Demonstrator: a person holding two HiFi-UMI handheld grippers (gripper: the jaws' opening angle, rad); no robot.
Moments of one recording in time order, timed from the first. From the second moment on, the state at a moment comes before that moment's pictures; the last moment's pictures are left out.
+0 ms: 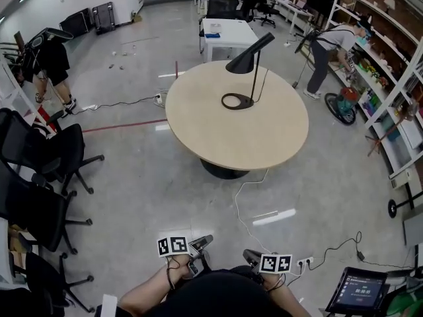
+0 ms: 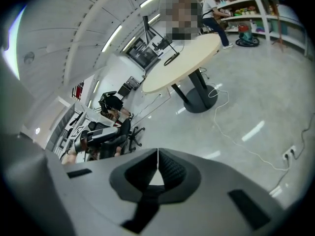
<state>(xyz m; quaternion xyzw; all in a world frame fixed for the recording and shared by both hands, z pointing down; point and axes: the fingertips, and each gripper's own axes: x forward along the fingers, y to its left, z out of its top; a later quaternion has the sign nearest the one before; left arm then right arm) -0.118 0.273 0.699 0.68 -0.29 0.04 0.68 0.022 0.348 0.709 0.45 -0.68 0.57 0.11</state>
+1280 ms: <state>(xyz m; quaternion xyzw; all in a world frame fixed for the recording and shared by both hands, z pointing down) -0.020 0.012 0.680 0.66 -0.36 -0.03 0.66 0.117 0.052 0.730 0.38 -0.71 0.58 0.13</state>
